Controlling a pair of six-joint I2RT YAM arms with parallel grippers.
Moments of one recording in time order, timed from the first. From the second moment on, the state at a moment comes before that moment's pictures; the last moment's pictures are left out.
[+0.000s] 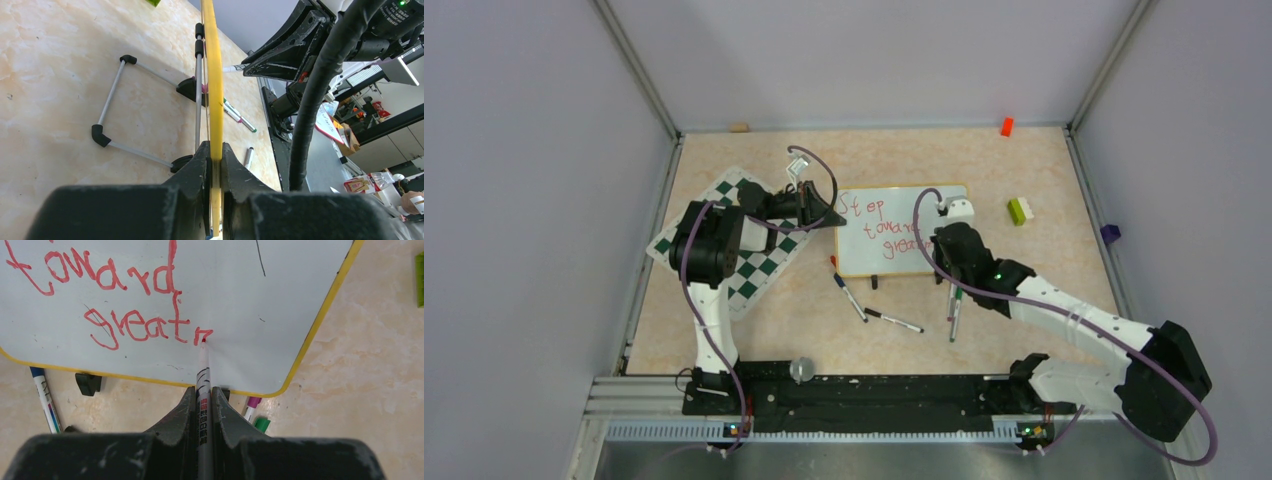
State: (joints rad) left arm -0.16 2.13 0.99 1.51 1.39 -1.08; right arm 0.72 1.12 0.70 -0.24 0.42 0.35
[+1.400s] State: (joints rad) left arm -0.16 2.13 0.99 1.51 1.39 -1.08; right arm 0.72 1.11 0.71 -0.28 0.46 0.36
